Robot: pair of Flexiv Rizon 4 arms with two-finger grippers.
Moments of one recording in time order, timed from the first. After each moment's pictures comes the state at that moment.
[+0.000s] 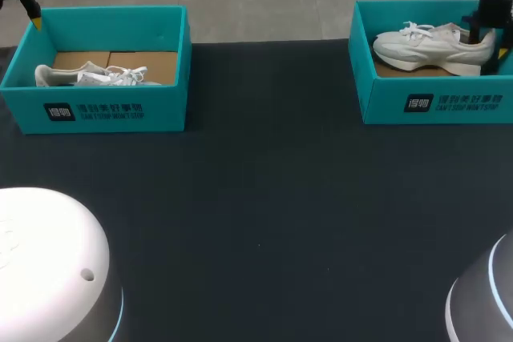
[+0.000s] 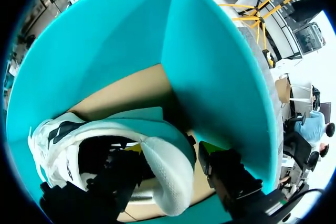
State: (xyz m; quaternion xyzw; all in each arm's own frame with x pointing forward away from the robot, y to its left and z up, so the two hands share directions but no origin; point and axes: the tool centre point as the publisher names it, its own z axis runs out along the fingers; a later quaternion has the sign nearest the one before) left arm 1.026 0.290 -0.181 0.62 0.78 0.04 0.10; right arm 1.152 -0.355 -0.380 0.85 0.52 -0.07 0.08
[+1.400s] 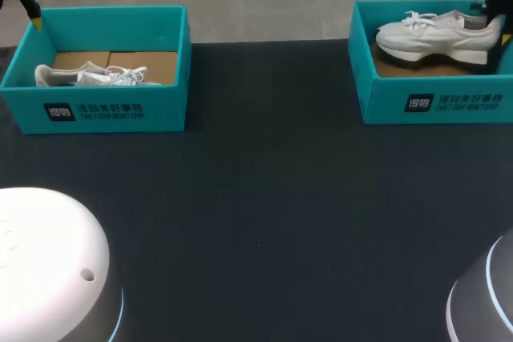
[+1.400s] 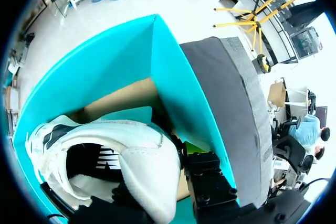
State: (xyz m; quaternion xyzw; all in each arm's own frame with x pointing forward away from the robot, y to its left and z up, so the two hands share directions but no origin) left arm 1.026 0.290 -0.182 0.62 0.78 0.04 0.10; right arm 1.157 -0.371 -0.338 0.84 0.53 -0.07 0.10
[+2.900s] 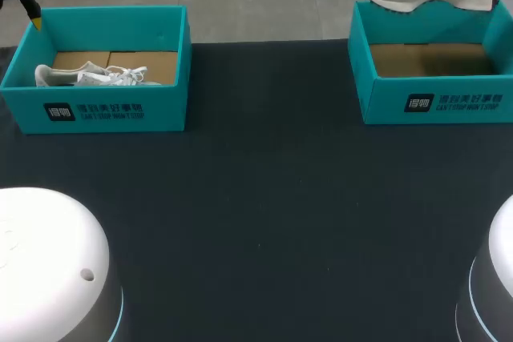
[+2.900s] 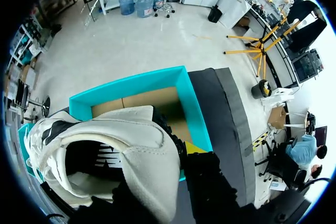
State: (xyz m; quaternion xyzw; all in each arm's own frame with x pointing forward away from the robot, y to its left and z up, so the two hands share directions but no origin) left arm 1.026 0.290 -0.181 0.62 0.78 0.04 0.10; right arm 1.102 -0.293 -0.149 0.80 0.59 0.00 0.15
